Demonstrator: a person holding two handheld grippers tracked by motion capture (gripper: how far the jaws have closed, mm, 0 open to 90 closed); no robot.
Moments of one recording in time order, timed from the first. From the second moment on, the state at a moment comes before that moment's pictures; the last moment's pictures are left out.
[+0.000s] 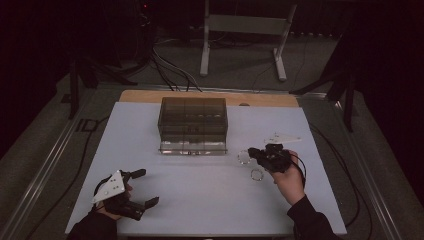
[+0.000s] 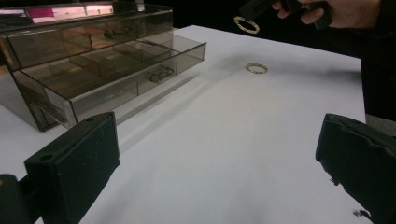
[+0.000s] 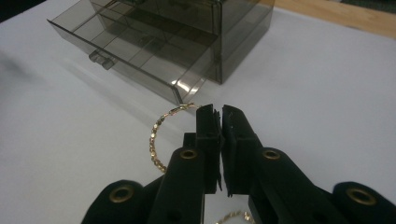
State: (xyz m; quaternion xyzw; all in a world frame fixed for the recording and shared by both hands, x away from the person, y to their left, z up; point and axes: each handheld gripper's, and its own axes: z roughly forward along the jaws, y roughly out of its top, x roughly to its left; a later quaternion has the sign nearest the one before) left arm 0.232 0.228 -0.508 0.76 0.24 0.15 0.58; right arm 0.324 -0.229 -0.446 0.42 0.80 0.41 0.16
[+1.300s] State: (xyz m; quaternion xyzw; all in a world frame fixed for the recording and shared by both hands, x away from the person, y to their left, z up) left arm 0.231 0.229 -0.506 0.76 0.23 0.16 0.58; right arm 0.376 -0.166 -0.421 0.38 0.81 0.42 0.15
